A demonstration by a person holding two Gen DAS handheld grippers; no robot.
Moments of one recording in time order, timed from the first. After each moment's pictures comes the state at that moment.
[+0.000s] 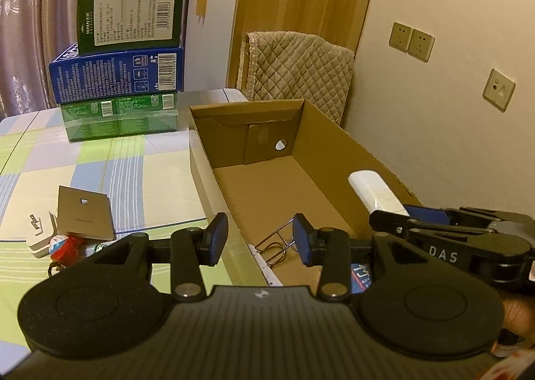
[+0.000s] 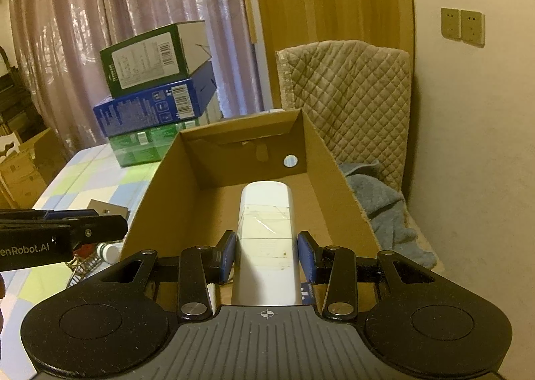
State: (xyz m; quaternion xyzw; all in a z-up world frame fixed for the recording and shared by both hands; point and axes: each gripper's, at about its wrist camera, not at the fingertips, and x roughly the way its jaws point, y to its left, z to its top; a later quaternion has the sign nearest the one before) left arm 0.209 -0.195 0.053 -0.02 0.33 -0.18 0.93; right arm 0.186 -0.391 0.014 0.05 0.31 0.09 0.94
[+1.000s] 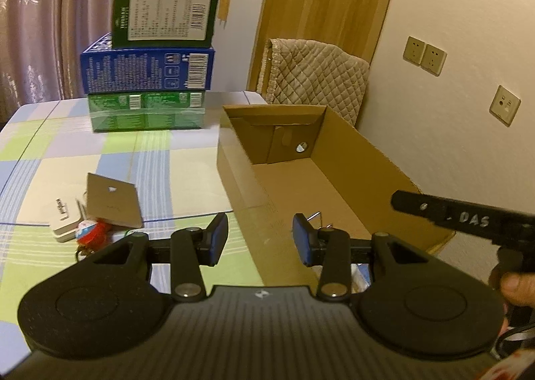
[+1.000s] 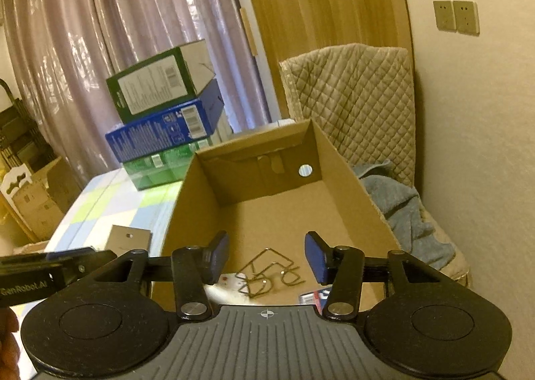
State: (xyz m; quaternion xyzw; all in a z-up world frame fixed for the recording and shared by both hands) left arm 0.190 -0.151 0.057 -0.04 0.32 -0.16 0.93; right arm 0.172 -0.385 0.035 0.11 0.29 0.10 0.95
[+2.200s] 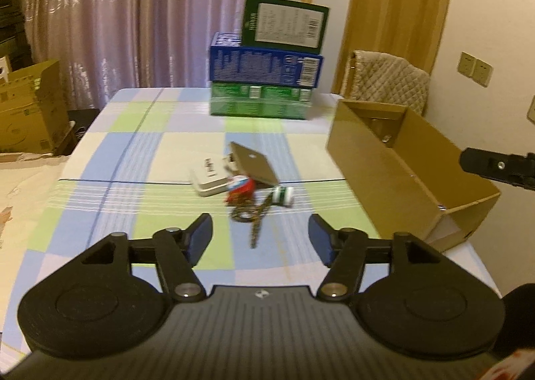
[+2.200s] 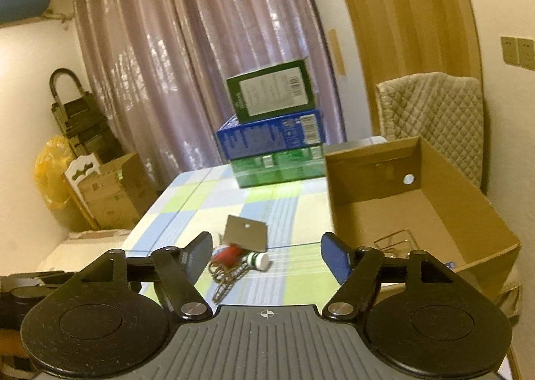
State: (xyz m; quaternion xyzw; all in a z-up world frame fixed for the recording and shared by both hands) left arm 0.090 0.011 0.059 -0.04 0.32 -0.06 0.95; right arm 0.087 -0.259 0.064 0.09 0.25 0.21 0.94
